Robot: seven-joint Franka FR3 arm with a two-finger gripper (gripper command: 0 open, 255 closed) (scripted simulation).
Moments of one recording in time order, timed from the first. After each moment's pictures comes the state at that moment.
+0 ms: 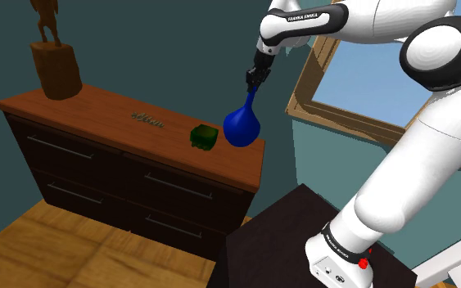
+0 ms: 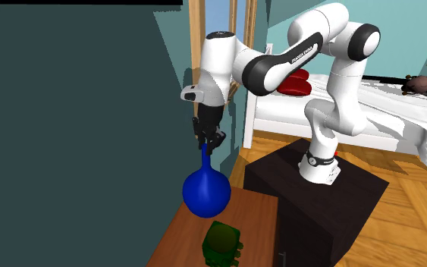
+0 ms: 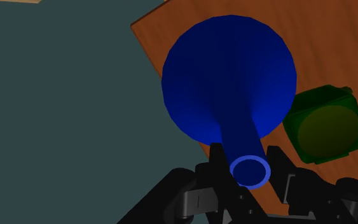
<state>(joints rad) -0.01 0.05 -0.14 -1.85 -0.04 2.02 -0.22</state>
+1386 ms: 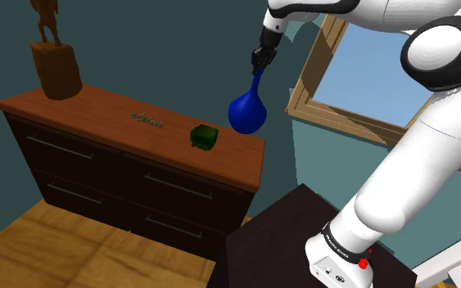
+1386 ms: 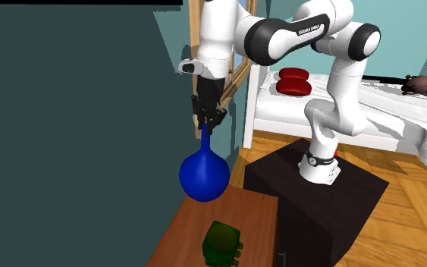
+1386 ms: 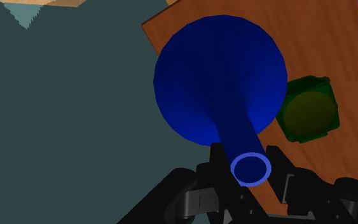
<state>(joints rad) -0.01 0.04 -0.14 -1.66 -0.03 1.83 -0.23</state>
